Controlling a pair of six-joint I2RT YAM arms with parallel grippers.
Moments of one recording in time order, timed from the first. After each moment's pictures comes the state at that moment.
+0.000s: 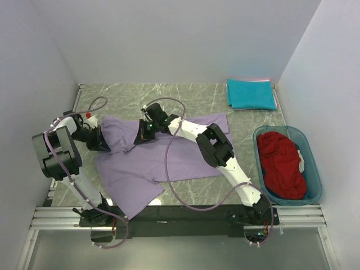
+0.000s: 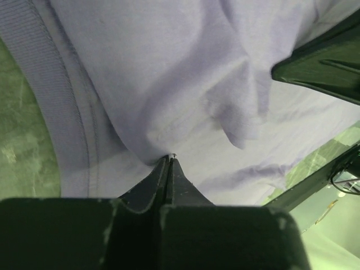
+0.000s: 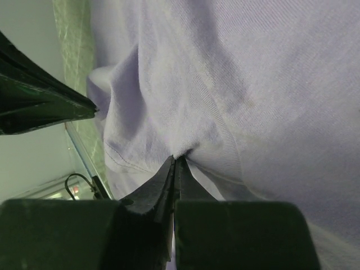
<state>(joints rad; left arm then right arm) 0.39 1.82 1.16 -0.84 0.61 0.24 0.80 2.54 2.04 -0.25 -0.56 0.79</state>
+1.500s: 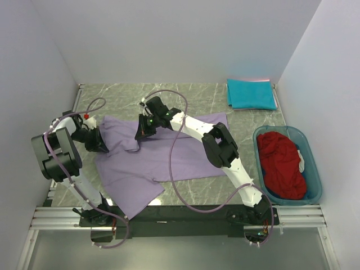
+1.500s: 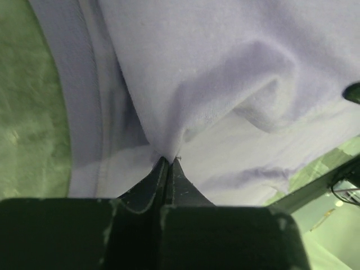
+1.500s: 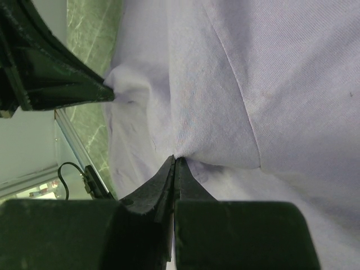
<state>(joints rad) 0.40 1.81 1.16 -0.84 0.55 0.20 0.79 2.44 2.06 -0.37 -0.51 0.66</state>
